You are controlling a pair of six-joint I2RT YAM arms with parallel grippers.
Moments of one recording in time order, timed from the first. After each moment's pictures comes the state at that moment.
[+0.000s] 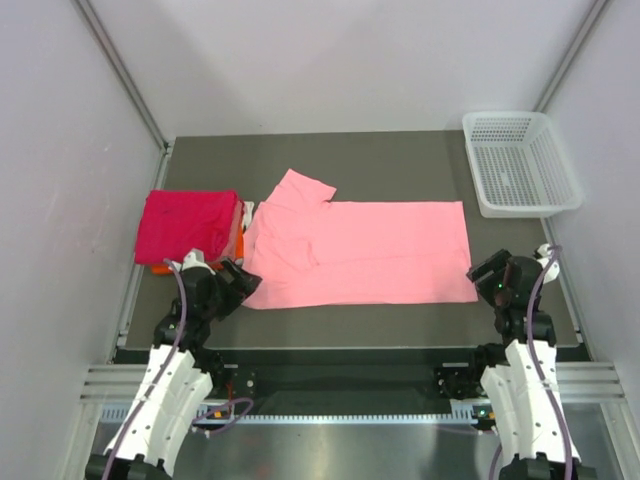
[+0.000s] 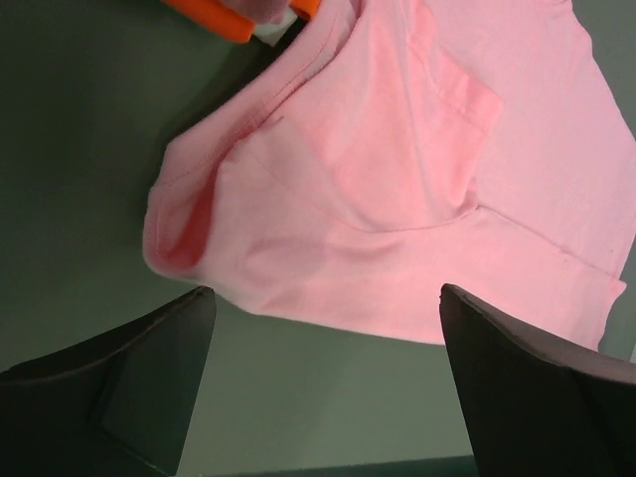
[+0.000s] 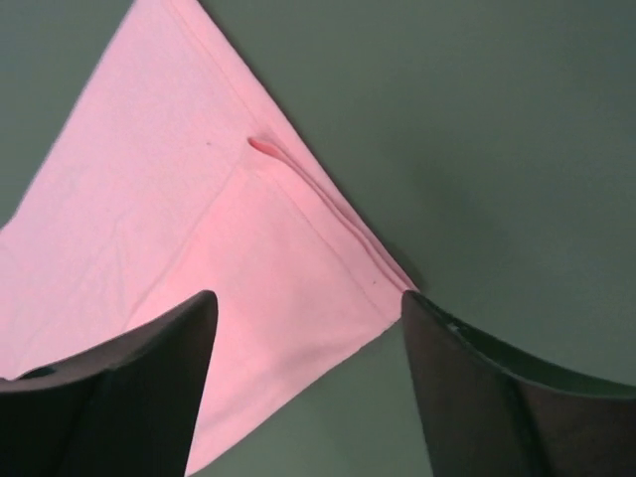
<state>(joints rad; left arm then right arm) -0.13 0.51 0.31 -0.47 0.09 -0.85 -0.14 0.53 0.39 -0.54 0.11 0.73</state>
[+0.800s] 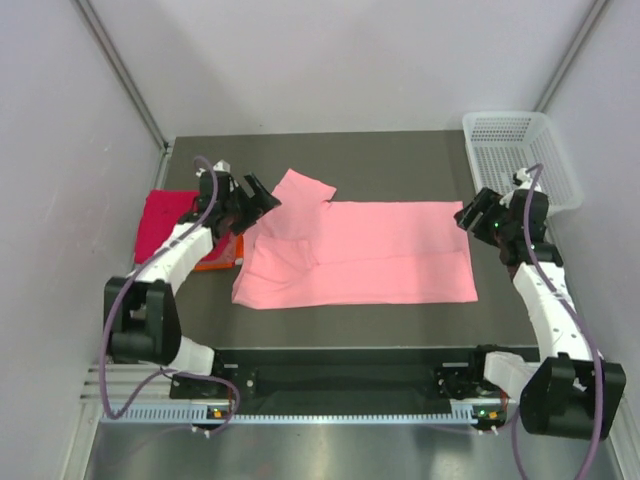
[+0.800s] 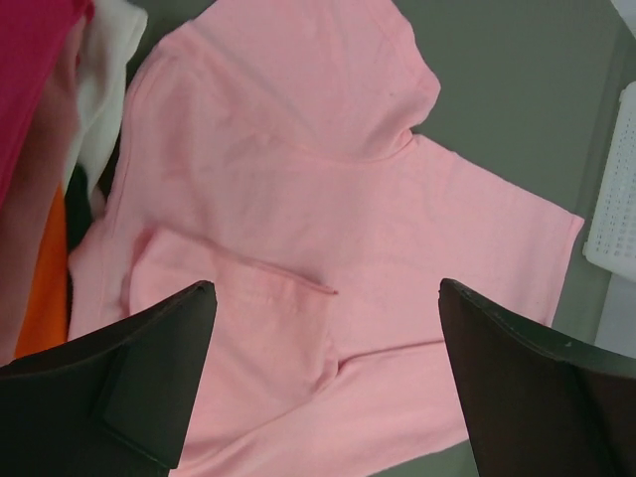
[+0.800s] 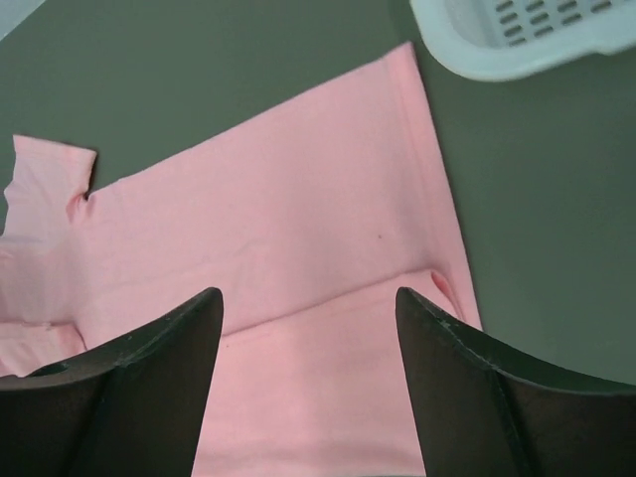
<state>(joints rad) -0.13 1.39 0.94 -0.20 0.20 -0.74 -0.12 1.02 0.77 -0.31 -0.16 0.44</state>
